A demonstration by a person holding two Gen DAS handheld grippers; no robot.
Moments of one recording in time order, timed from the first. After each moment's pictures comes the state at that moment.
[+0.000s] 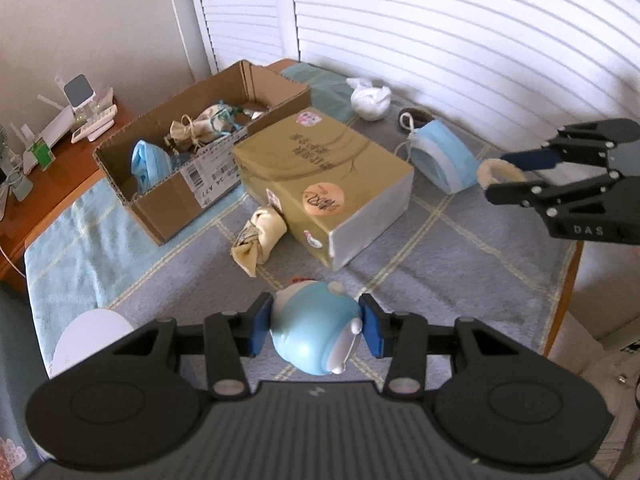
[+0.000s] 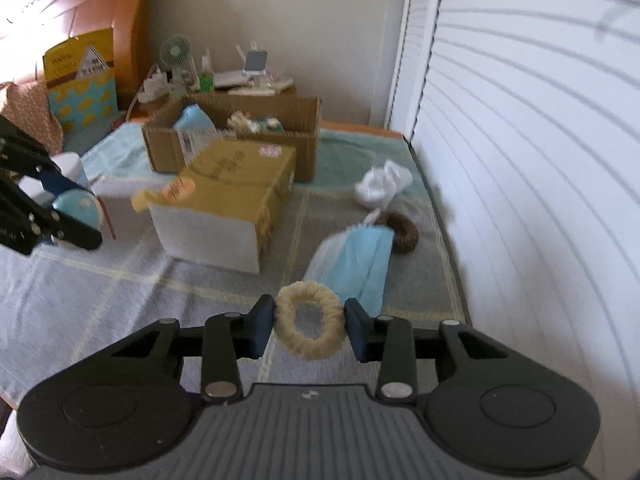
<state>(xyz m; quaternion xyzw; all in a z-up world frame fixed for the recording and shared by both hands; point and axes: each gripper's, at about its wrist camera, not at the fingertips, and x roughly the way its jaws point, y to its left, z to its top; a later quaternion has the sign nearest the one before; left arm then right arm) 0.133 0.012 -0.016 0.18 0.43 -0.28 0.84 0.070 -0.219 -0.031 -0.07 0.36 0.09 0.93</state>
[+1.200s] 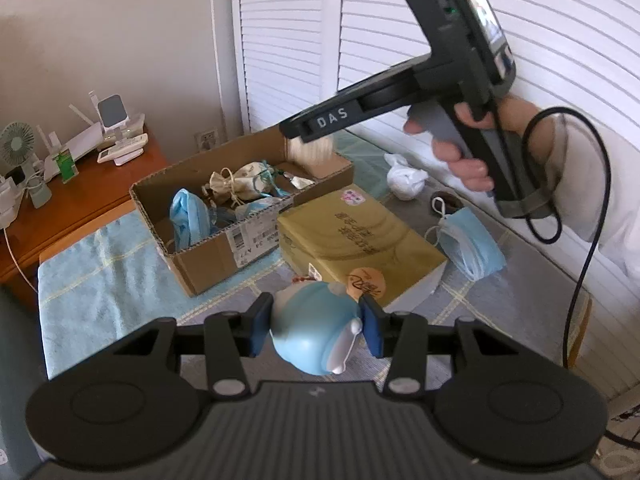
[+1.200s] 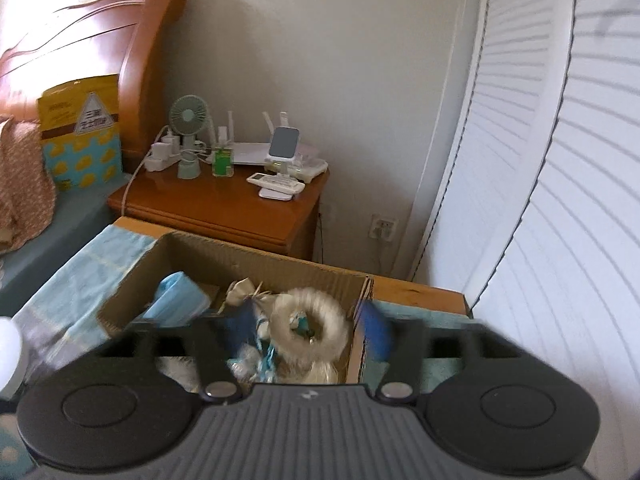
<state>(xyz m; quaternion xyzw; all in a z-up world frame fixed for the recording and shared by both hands) 0.163 0.031 0.006 0.10 0.38 -0.26 0.88 0.288 -0.145 0.023 -0.10 0.30 0.14 0.94</state>
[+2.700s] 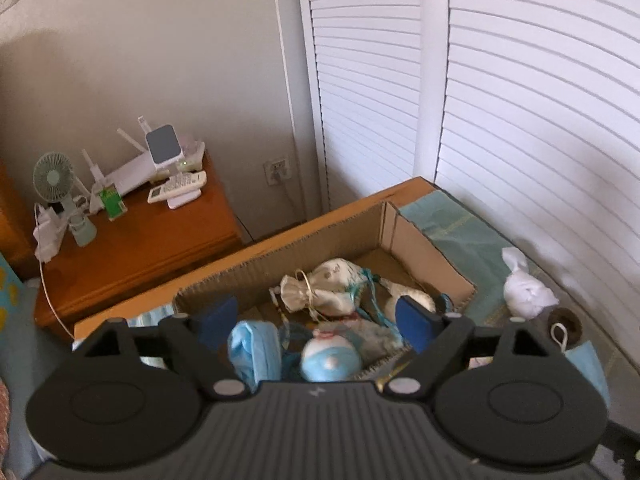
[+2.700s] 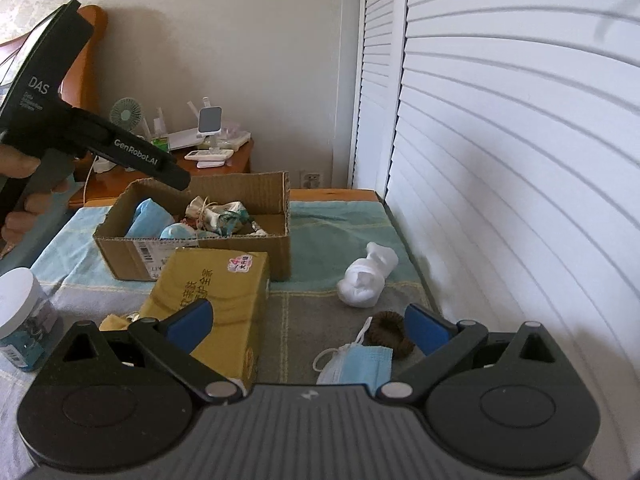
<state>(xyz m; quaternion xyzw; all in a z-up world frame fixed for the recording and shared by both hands) 0.296 -0.002 0.018 0.11 0.36 -0.15 0.91 0.141 -0.201 -0.002 -0.02 0.31 0.02 0.95</state>
